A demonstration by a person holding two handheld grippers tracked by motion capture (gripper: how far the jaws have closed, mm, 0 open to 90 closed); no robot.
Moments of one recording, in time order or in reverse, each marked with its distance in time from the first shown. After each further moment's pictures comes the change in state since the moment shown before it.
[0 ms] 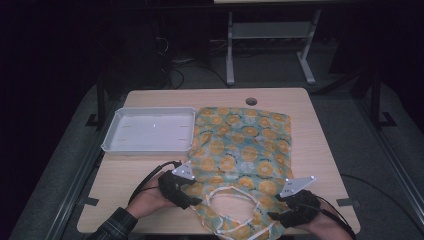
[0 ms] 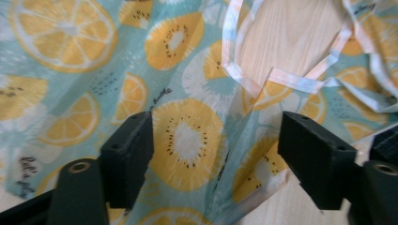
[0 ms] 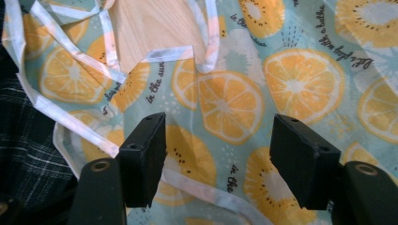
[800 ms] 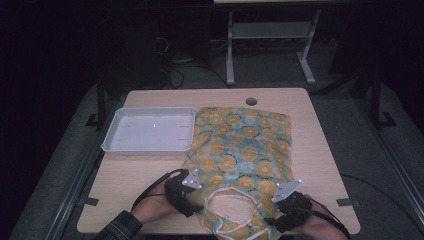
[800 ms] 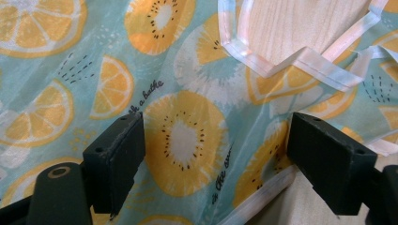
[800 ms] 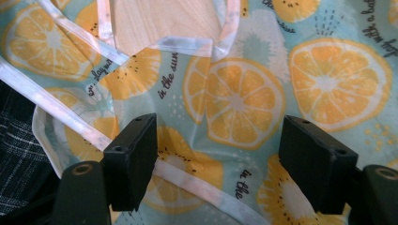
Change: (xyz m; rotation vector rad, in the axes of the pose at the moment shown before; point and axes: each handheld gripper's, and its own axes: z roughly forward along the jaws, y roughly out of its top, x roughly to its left) left arm -0.011 -0.002 0.016 0.092 0.066 0.076; right arm 0.005 0.001 0.021 0.078 -0.001 -0.101
